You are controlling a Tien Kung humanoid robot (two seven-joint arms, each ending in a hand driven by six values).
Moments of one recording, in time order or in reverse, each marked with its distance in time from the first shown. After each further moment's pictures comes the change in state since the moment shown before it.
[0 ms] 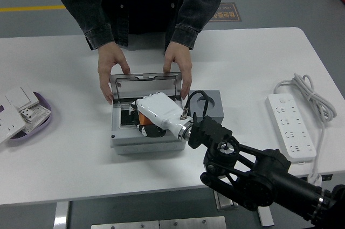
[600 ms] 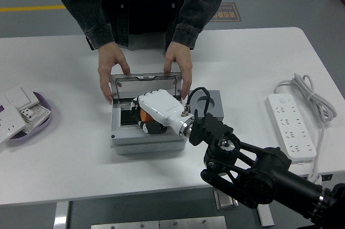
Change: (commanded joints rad) left arm -0.001 0.001 -0.002 0.000 0.002 -0.001 0.001; right arm 0.004 0.001 0.006 0.001 0.005 0.002 -0.025
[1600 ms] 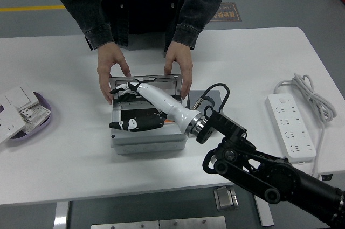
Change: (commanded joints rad) left arm -0.003 -0.002 0.033 0.006 -0.022 -0.002 -0.014; right arm -0.010 -0.106 0.068 0.224 0.674 -0.062 0.151
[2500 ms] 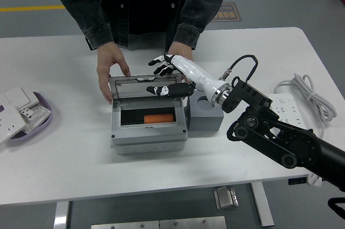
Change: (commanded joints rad) left arm -0.009 0.007 -0.014 -0.001 0.023 -0.004 0.004; right arm 0.140 -0.128 -0.062 -0.133 0.023 0.006 -0.049
